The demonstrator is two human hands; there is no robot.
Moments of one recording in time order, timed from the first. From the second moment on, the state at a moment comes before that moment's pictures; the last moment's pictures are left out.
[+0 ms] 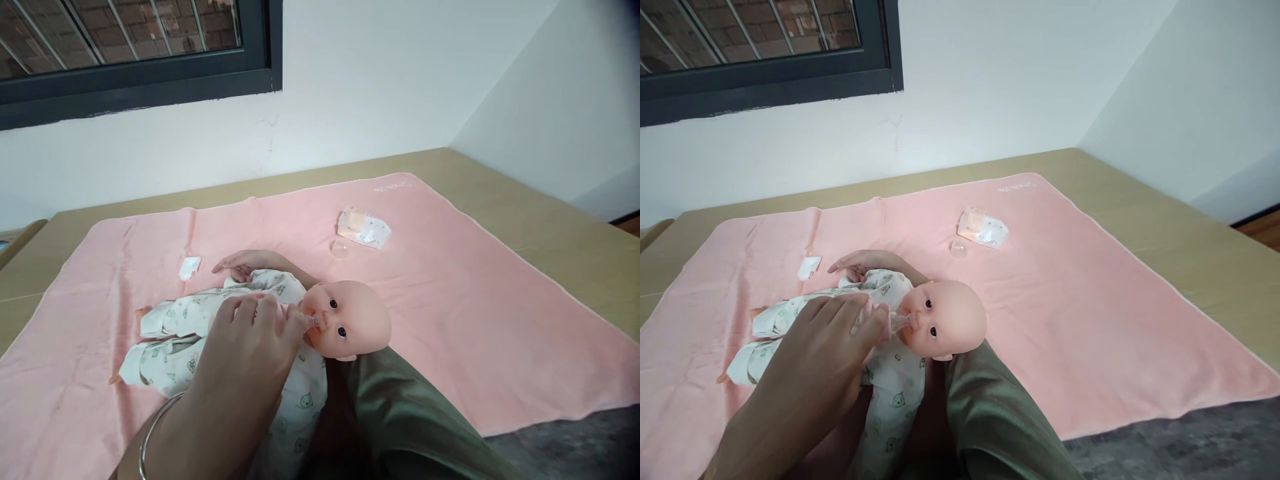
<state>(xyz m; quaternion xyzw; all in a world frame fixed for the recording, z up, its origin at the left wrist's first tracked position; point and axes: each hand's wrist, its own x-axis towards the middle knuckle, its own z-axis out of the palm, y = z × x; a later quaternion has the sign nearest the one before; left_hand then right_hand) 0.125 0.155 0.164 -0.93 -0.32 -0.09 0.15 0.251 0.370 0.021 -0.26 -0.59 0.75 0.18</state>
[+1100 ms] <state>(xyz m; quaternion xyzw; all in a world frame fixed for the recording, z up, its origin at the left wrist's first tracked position) 0.127 0.156 0.164 -0.93 -0.32 -0.09 0.15 0.247 0.378 0.015 -0.24 -0.58 0.77 0.15</state>
